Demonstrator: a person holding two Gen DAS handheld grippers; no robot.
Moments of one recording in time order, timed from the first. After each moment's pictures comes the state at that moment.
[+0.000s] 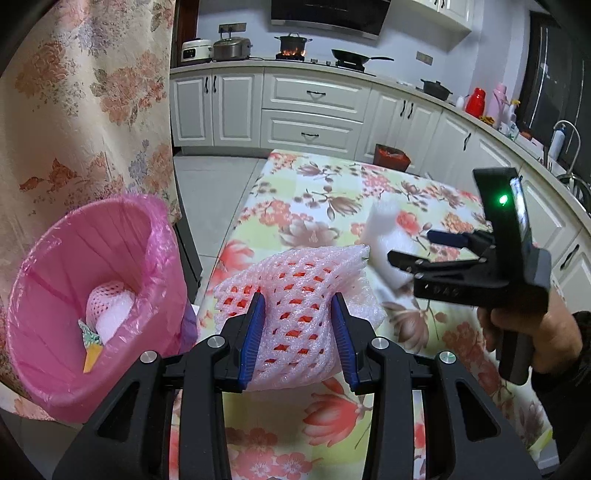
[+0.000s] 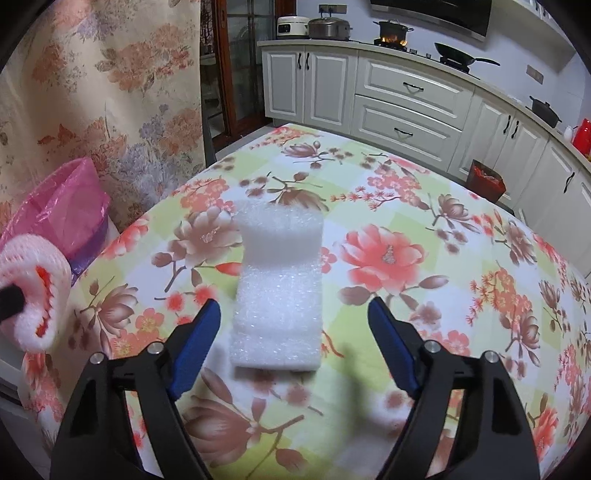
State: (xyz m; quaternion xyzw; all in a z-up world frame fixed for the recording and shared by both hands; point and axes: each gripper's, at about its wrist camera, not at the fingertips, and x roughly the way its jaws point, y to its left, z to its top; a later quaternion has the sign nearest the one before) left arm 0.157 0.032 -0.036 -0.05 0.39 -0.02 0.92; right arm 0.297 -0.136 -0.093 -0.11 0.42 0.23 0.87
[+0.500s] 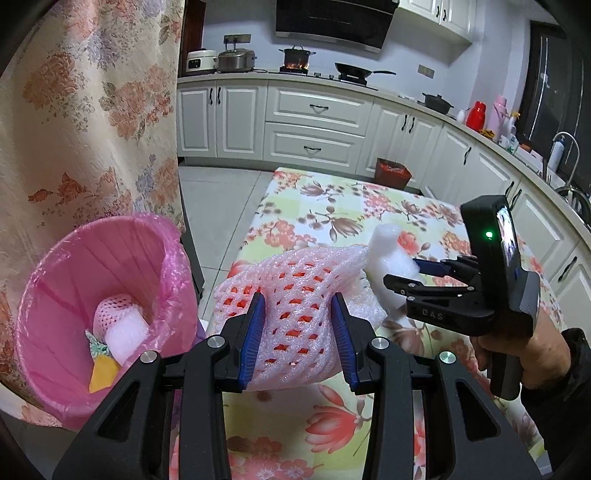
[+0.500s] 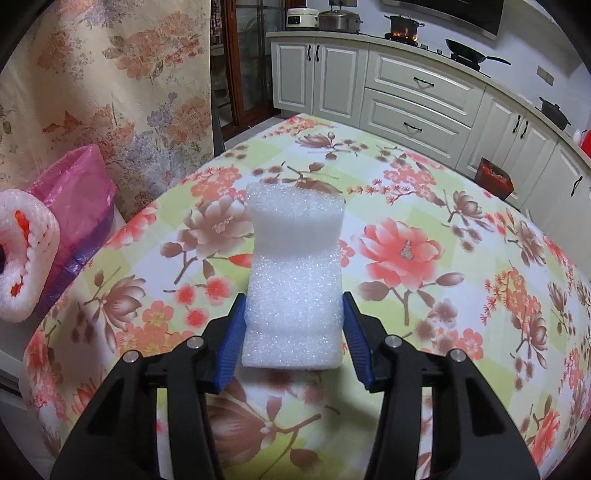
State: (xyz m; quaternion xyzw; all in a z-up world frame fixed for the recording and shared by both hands) left arm 0.154 0.040 -0.018 -0.06 0.36 -0.02 0.93; right arm 0.291 -0.132 -0.087 -0.11 0.42 0.24 0.87
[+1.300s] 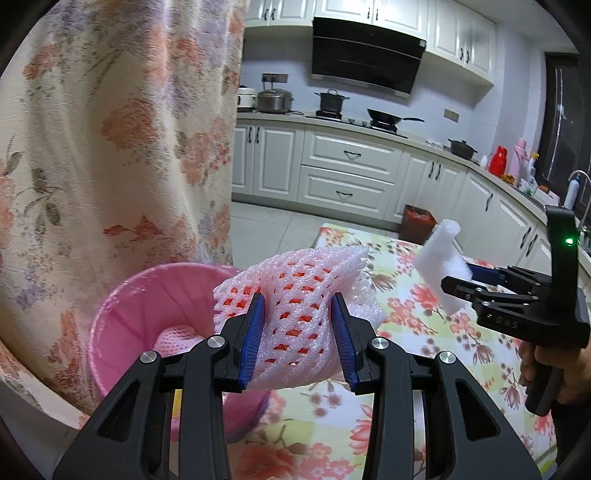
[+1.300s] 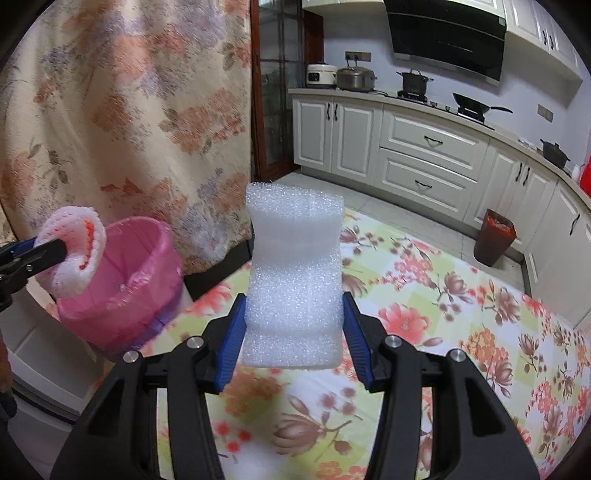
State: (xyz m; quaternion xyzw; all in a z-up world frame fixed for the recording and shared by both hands) left arm 0.110 0.101 0.046 -0.07 0.29 0.05 0.95; right arm 0.241 -0.107 0.029 -0.09 0.33 0.29 0.89
